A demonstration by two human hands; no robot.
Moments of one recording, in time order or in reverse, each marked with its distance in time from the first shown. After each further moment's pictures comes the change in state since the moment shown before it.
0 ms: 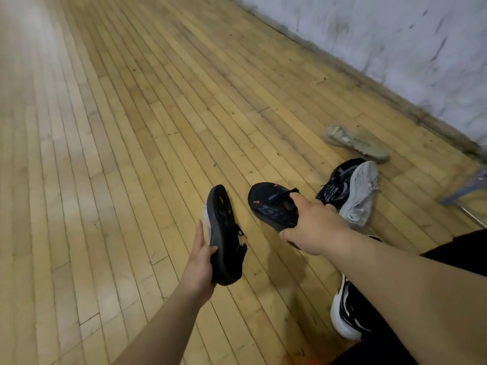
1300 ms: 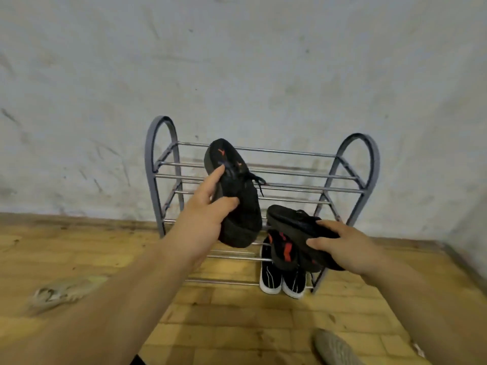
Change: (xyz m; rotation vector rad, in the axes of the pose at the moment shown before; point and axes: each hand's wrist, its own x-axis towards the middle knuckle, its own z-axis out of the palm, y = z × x) left_hand -0.218 0.079 0.637 0.375 -1.111 0.345; right_hand -0.381 0.501 -0.113 0.940 0.891 0.761
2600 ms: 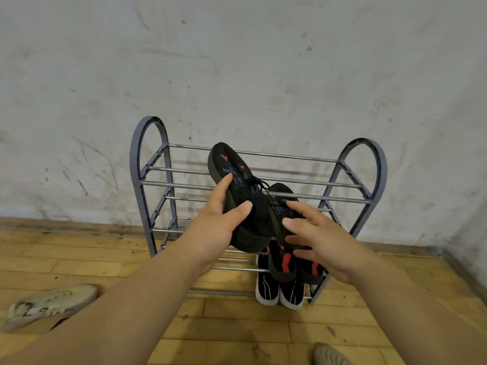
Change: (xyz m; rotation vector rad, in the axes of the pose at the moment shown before) left_hand 0.054 -0.028 0.010 -0.002 -0.131 -0.039; right_hand 0.017 -0.057 0.019 0.387 -0.205 -0.102
